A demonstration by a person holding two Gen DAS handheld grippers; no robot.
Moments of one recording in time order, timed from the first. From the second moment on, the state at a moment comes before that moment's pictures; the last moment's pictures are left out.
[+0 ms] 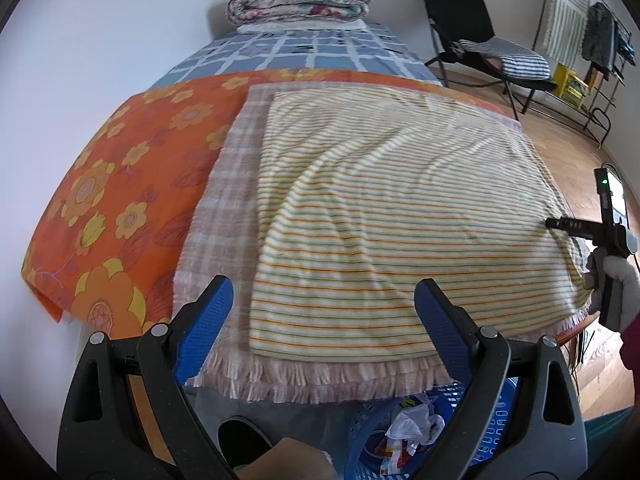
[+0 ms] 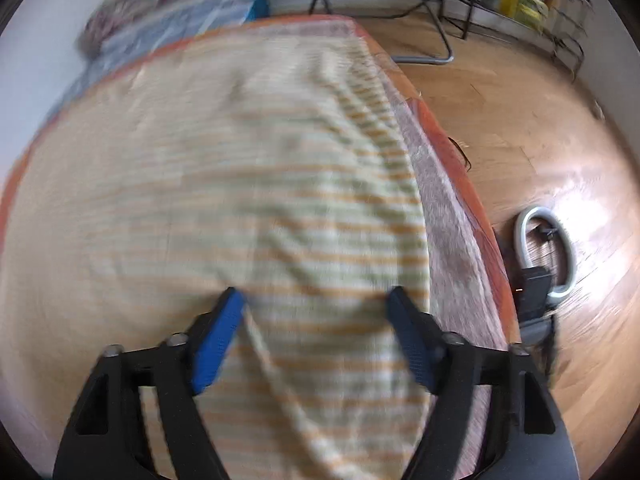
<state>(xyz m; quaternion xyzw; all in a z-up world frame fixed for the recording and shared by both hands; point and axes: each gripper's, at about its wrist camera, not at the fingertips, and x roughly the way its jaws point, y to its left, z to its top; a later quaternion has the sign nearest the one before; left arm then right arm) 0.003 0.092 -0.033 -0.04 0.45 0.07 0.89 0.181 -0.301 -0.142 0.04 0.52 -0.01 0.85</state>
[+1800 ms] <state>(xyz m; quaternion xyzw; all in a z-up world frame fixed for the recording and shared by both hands) 0.011 0.331 -0.142 -0.13 0.54 0.25 0.79 0.175 -0.289 -0.155 0.04 0.44 -0.02 0.90</state>
